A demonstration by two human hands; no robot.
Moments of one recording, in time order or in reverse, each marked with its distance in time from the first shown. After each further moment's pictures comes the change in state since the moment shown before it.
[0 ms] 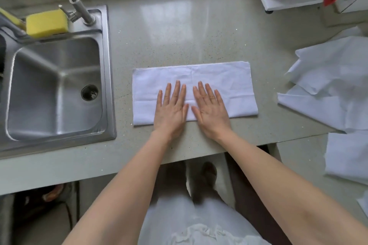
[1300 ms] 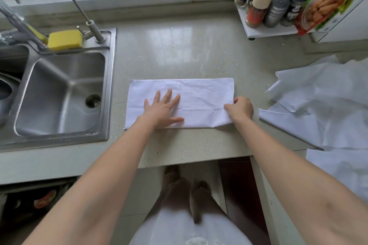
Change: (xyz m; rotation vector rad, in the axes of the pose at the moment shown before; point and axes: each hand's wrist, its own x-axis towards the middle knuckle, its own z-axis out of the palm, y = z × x) left_hand 0.013 0.005 -0.051 -0.054 -0.365 -0.024; right_hand 0.004 0.091 -0.069 0.642 0.123 0.787
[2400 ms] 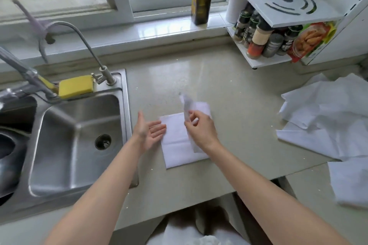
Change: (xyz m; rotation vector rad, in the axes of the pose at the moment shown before) left_hand 0.009 -0.101 -0.053 -1.890 -0.046 -0.377; right_hand -0.096 -0.138 0.071 0.303 -0.098 -0.337
